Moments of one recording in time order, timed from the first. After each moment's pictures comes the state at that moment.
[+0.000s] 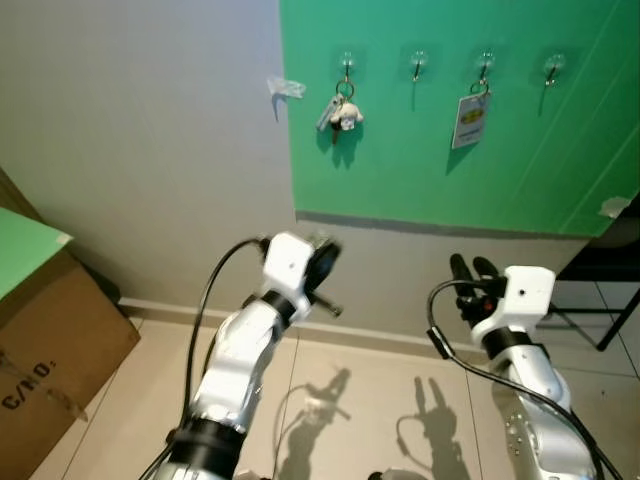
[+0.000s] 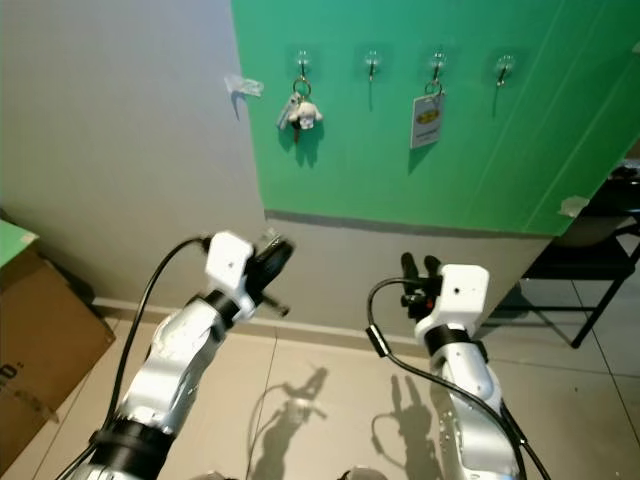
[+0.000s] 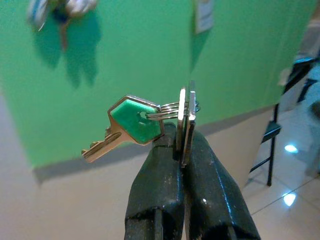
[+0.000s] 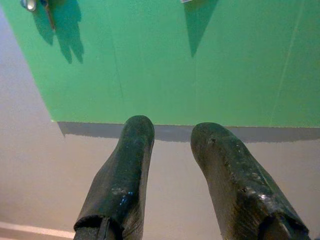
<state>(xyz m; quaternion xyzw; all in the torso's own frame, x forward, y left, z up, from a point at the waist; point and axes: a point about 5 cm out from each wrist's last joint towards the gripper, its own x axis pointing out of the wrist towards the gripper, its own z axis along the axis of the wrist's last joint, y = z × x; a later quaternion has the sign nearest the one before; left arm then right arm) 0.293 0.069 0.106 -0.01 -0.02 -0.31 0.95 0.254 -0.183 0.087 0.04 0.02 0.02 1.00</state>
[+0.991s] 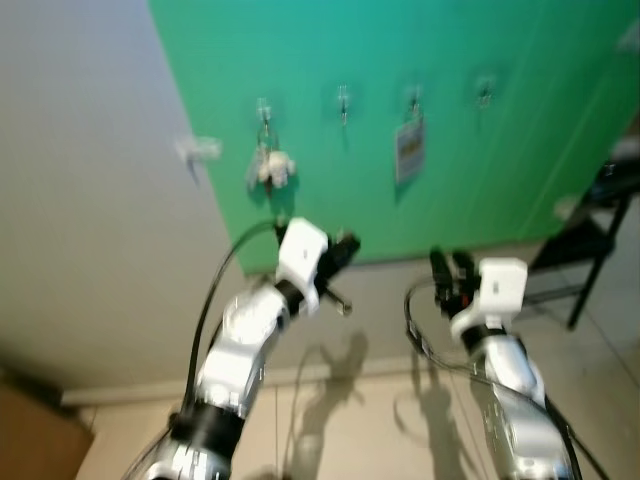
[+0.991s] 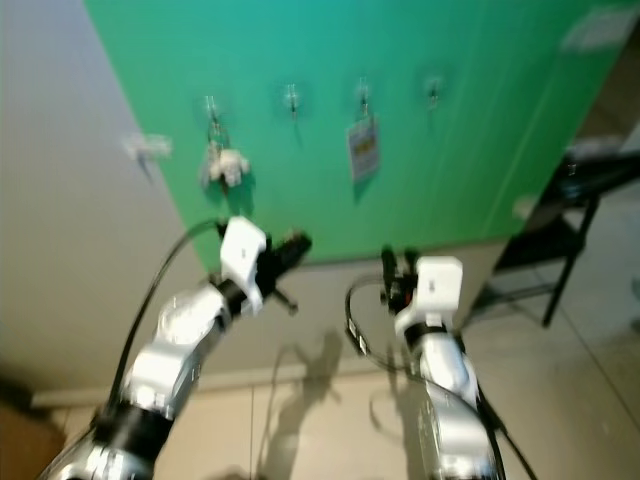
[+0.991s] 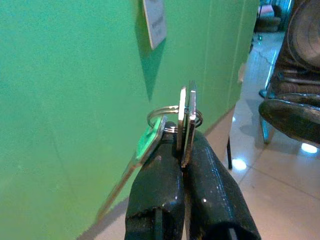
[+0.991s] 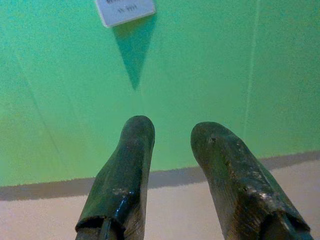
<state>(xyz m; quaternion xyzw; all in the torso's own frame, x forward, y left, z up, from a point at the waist) 0.299 0.061 0.111 0.01 -0.01 -0.37 0.93 0.262 -0.164 0.086 0.03 0.00 0.04 1.00</state>
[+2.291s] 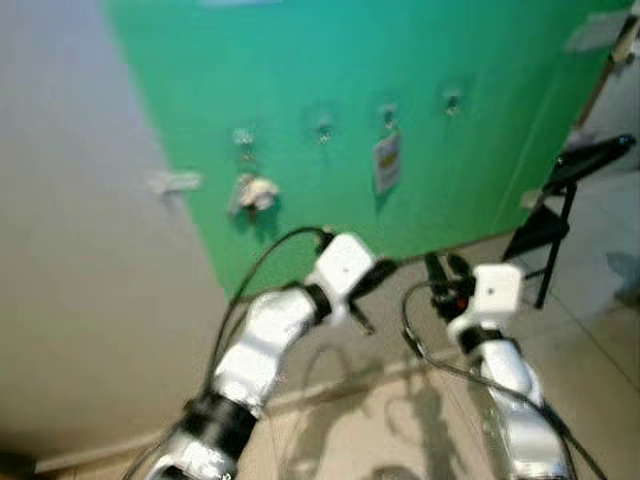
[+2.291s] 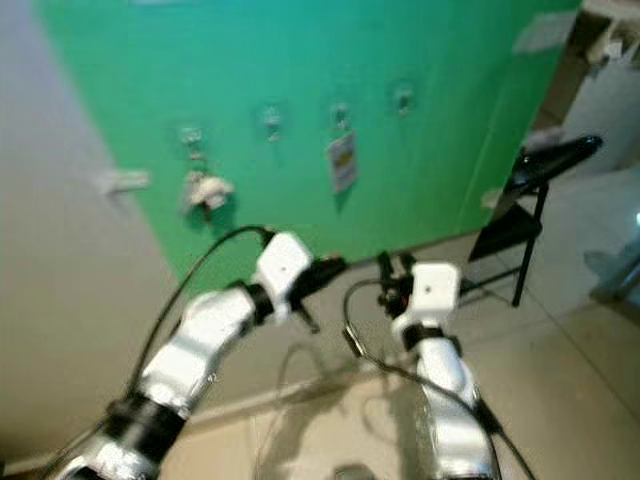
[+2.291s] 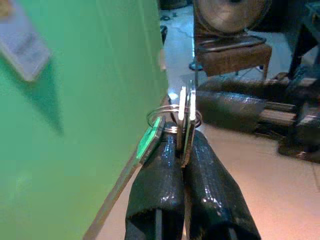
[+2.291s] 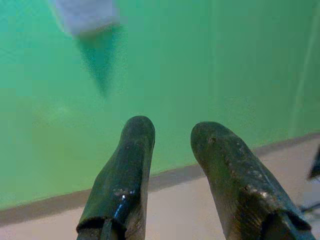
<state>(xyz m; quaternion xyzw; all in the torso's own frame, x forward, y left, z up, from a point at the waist) 0.287 0.021 0.114 0.07 0.00 -0.48 0.88 0.260 -0.170 0.076 0.02 0.01 0.03 1.00</state>
